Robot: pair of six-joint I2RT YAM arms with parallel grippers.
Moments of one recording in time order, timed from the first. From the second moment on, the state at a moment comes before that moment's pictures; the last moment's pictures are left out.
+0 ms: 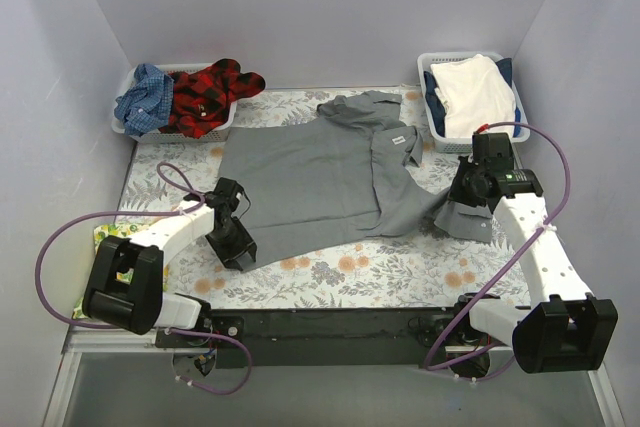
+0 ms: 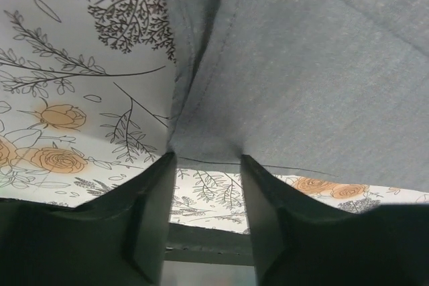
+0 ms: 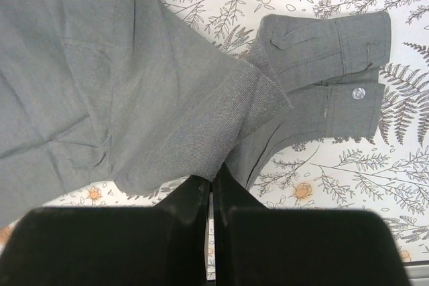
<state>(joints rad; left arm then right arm) -0.31 1.36 0.69 -0.82 0.05 -0.93 0.09 1.12 0.99 -0.81 0.04 0.37</state>
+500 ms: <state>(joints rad) -0.33 1.32 0.71 -0.94 0.01 -0.95 0.09 1.15 1.05 -0.81 0.04 0.37</state>
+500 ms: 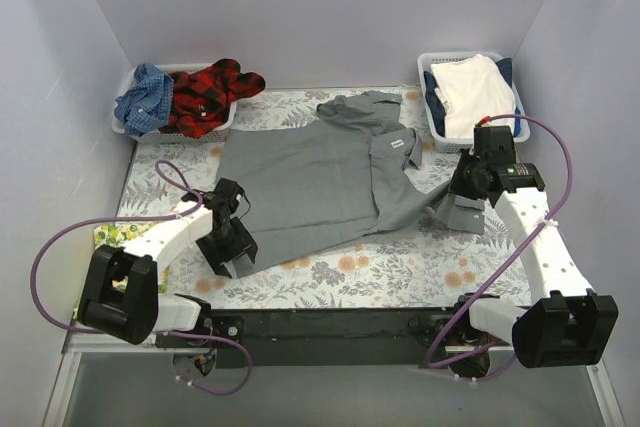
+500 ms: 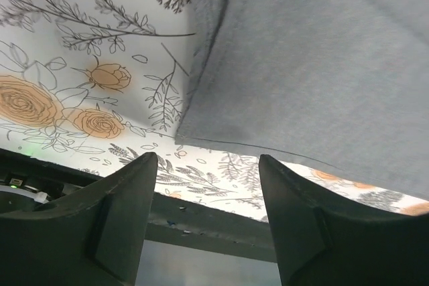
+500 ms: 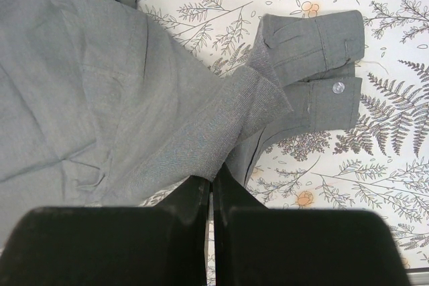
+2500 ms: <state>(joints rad) -0.33 1.33 0.66 -0.89 -0.02 -0.99 0.08 1.14 1.05 -0.81 0.04 0.39</state>
